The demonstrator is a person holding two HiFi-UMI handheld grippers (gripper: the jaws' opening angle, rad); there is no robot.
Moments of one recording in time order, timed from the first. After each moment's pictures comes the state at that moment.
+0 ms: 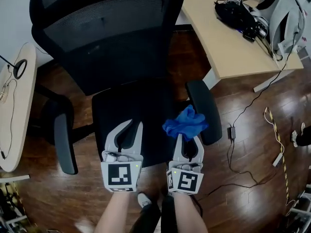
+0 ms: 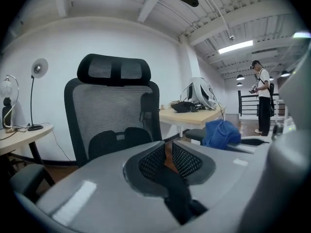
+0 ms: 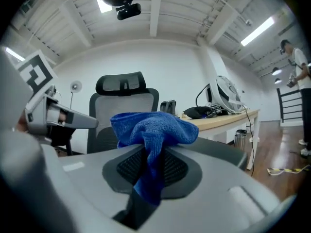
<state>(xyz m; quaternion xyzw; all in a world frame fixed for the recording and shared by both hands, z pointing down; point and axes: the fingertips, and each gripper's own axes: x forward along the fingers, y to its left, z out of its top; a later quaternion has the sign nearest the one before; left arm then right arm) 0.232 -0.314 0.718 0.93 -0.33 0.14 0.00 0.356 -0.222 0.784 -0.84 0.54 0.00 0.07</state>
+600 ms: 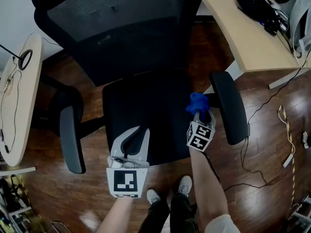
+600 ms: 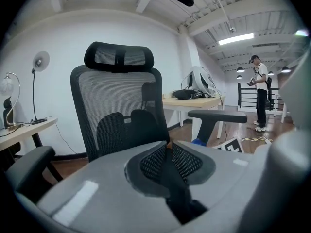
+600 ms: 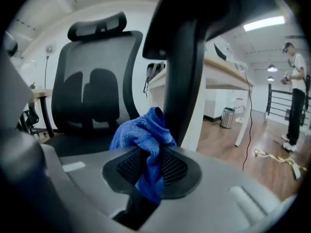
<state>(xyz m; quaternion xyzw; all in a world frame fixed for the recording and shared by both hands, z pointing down) 0.198 -0.314 0.795 0.92 -0.33 0.18 0.01 0.451 -0.305 1.045 -0.86 0.49 -0.18 -0.01</state>
